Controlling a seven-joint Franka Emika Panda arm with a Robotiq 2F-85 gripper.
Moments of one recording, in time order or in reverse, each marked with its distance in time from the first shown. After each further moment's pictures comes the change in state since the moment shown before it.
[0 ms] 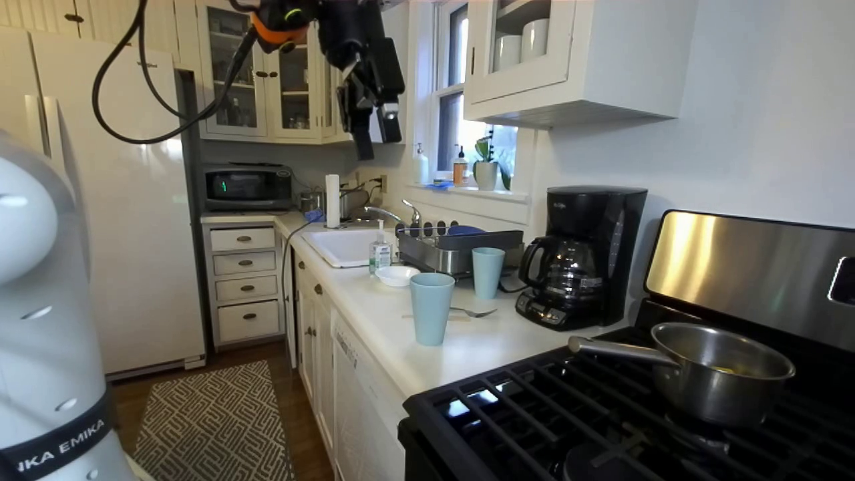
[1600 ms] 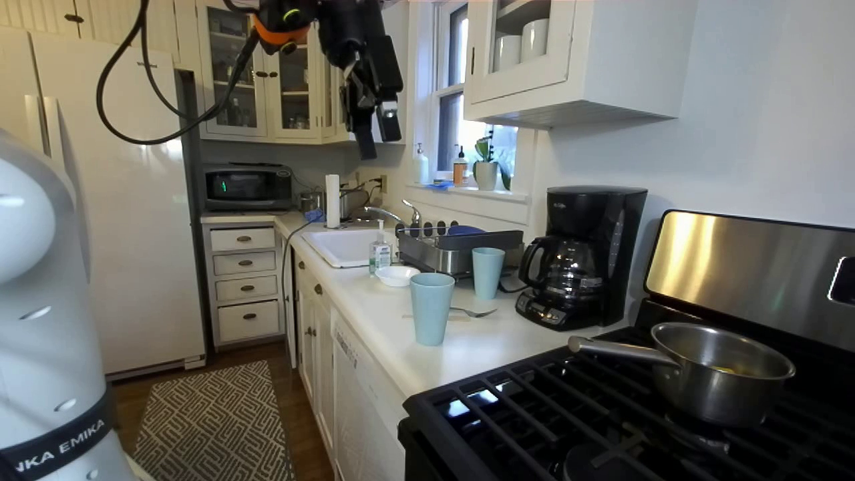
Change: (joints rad) arm -0.009 0.000 0.007 0.001 -0.004 0.001 0.036
